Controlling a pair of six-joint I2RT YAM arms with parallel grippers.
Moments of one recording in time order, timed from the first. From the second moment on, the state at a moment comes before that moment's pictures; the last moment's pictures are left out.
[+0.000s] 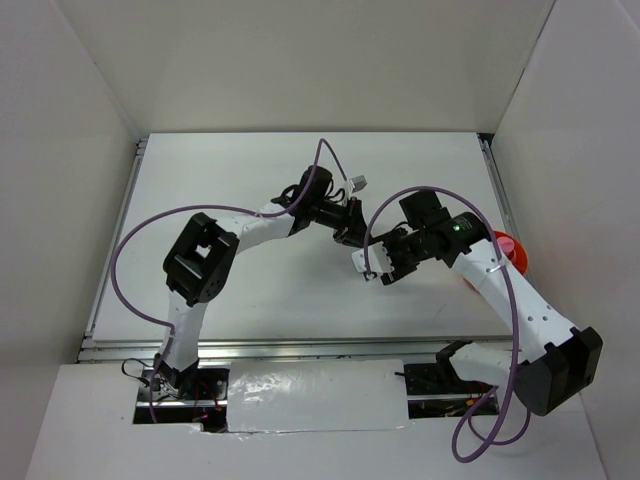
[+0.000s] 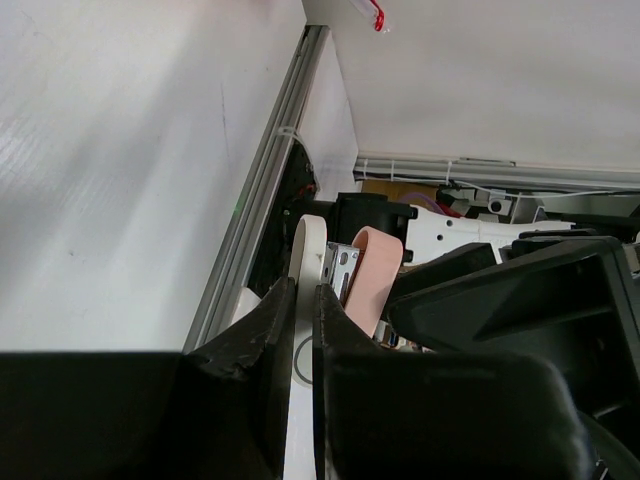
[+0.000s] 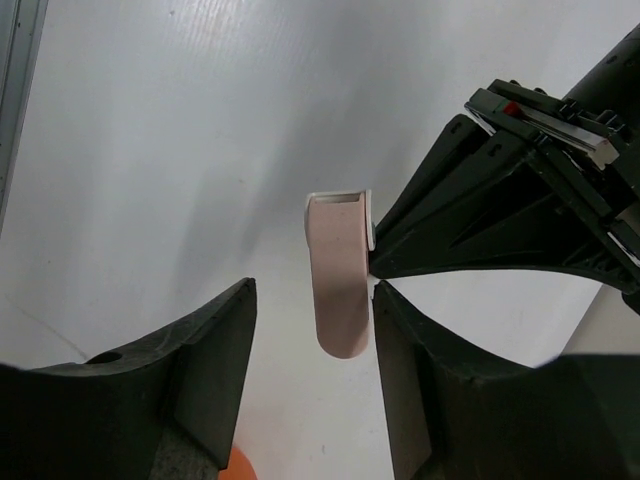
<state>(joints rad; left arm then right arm) -0.64 2.08 1.50 0.07 1.04 -0.92 0.46 1.16 1.13 -1.05 -0.44 -1.51</state>
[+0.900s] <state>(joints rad) -0.64 2.08 1.51 0.09 1.05 -0.92 0.46 1.18 1.10 -0.98 -0.32 -1.53</state>
